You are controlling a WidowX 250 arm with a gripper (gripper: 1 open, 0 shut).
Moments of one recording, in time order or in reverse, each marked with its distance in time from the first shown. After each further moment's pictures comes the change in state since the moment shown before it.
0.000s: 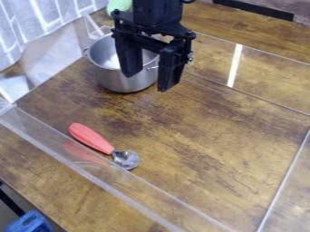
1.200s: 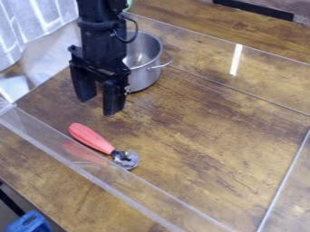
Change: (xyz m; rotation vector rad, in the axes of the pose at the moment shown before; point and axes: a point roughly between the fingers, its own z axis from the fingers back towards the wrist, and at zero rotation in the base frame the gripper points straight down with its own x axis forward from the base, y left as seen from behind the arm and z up) arm -0.020 0.069 -0.059 0.002 0.066 -0.046
